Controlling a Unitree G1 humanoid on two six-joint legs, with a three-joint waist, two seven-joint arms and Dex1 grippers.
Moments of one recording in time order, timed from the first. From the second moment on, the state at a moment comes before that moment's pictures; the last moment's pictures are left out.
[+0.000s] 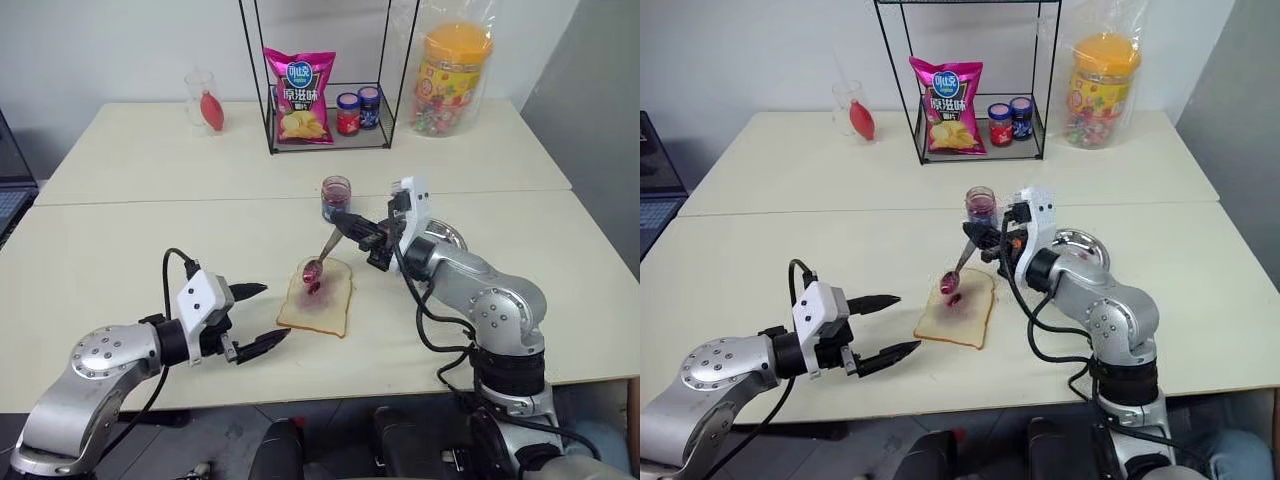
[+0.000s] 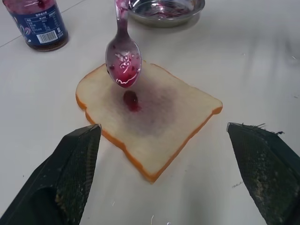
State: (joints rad) left arm 0.10 0.78 0.17 -0.51 -0.49 0.46 -0.89; right arm -0.56 -0.04 -0.07 -0.32 0.71 1.06 0.23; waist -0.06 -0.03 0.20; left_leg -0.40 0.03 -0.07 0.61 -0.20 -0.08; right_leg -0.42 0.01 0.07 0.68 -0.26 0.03
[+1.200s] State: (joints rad) left arm 0.07 0.79 0.18 -0.50 -0.48 0.47 -0.90; right arm -0.62 -0.07 -0.26 -0.07 0.81 1.11 0.20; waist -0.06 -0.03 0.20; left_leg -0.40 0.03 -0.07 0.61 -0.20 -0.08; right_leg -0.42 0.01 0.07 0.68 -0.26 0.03
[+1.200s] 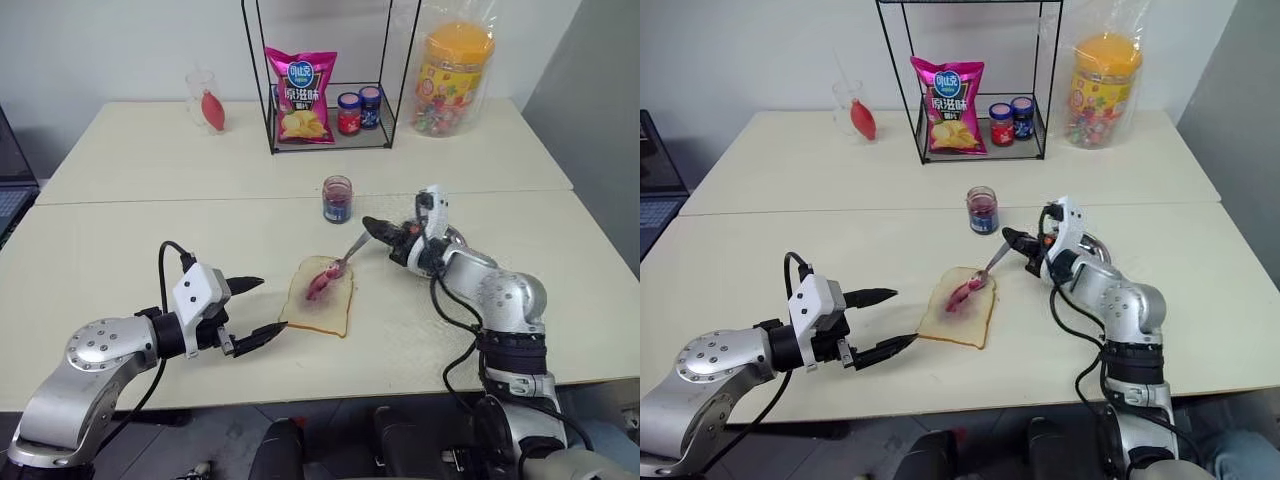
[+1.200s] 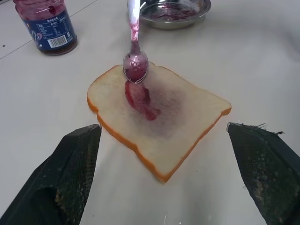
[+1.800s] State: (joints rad) left arm 0.08 0.79 0.19 -0.51 -0.49 0.47 -0.90; right arm -0.60 -0.01 -0.17 0.04 0.77 1.02 0.16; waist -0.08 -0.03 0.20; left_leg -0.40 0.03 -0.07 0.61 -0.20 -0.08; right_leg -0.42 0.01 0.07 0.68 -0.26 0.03
